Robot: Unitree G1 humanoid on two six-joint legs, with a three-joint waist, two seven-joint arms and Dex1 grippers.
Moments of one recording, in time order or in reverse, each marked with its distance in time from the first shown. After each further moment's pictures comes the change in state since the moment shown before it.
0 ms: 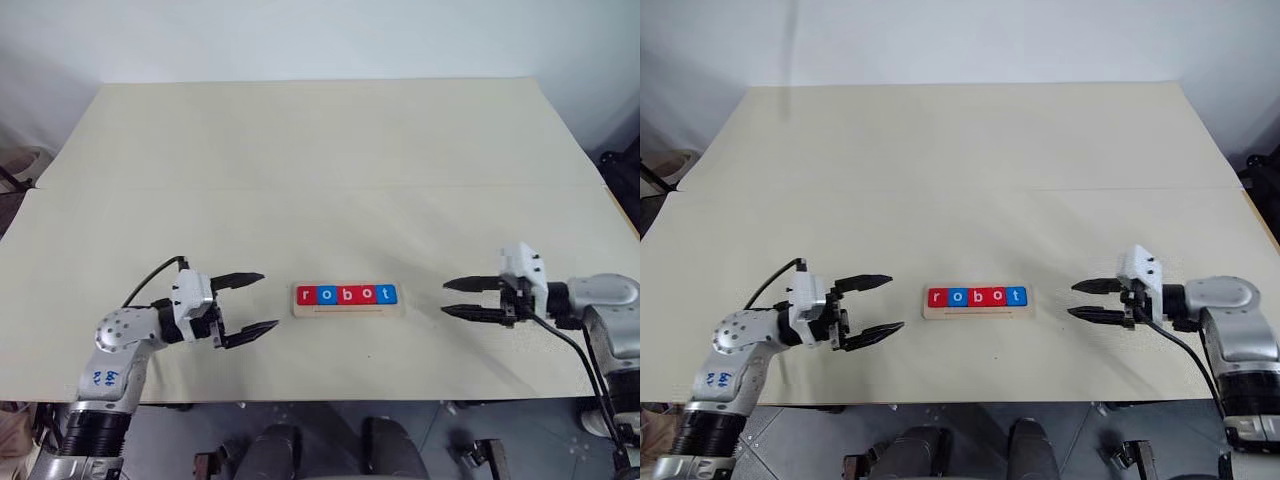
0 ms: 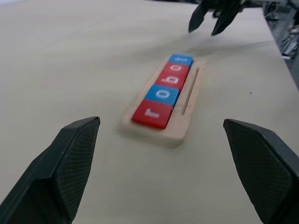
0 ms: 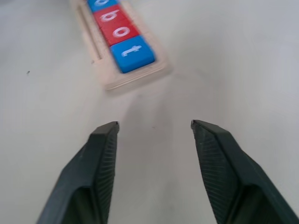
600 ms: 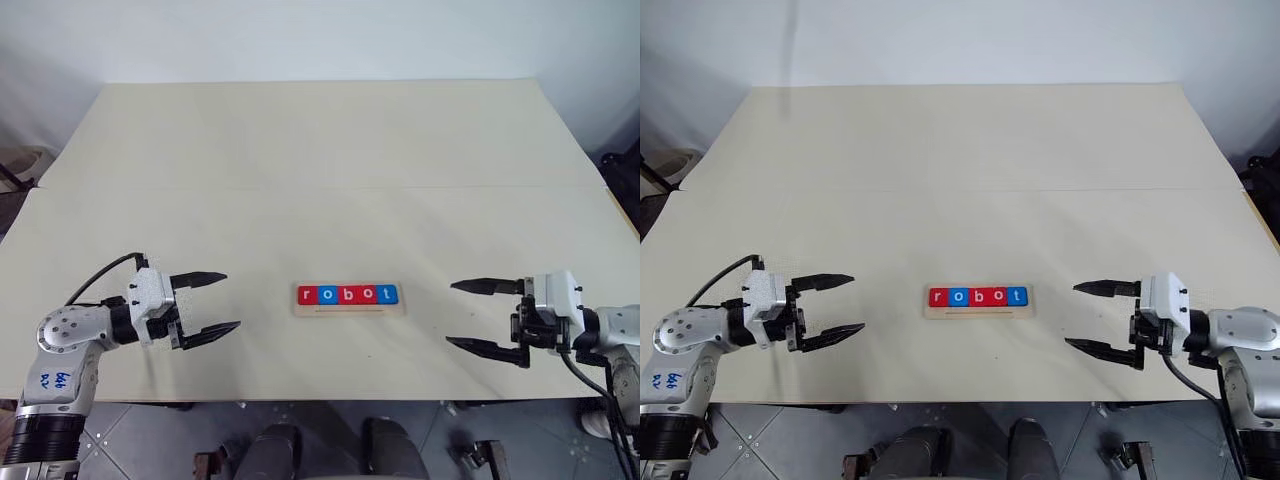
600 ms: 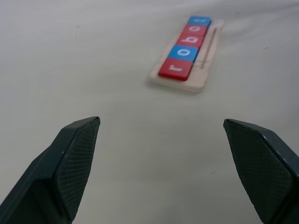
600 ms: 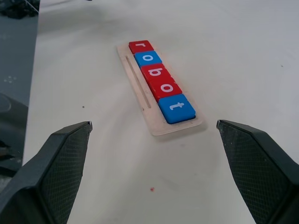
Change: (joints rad) left arm 0.028 0.124 0.085 0.034 0.038 -0.049 -0.047; right arm 0.223 0.022 -0.101 -0.272 0.117 -0.135 -0.008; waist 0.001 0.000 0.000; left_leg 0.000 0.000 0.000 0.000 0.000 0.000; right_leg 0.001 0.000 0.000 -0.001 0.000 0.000
